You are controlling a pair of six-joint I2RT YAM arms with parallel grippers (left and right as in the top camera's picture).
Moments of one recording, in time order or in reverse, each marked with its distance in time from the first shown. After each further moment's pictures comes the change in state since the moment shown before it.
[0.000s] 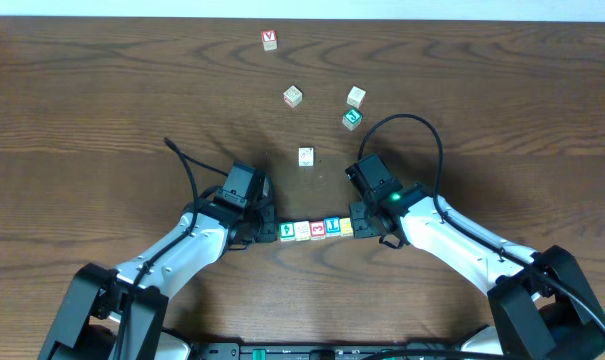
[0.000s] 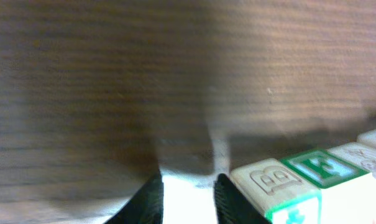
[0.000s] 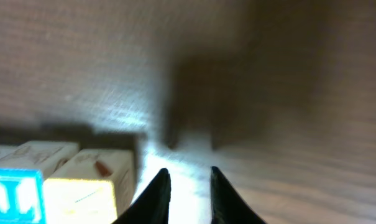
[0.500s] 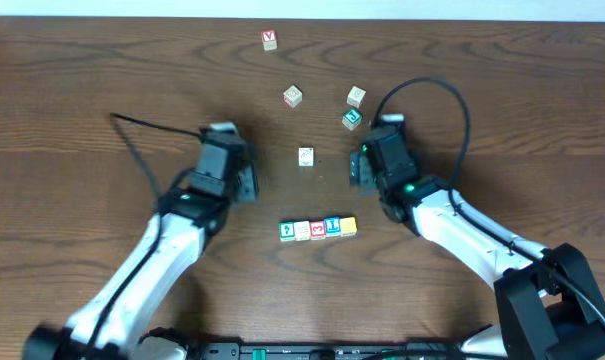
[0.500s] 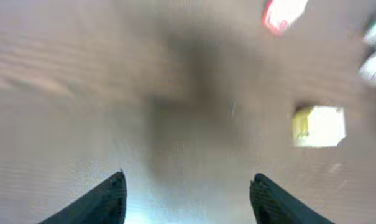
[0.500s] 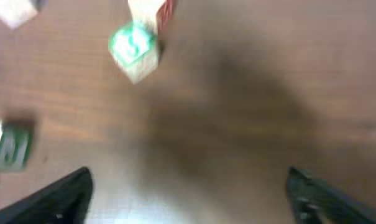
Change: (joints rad) left arm 0.090 -0.212 0.129 0.040 -0.346 0.082; right arm -0.106 0.000 0.003 0.475 0.240 -0.091
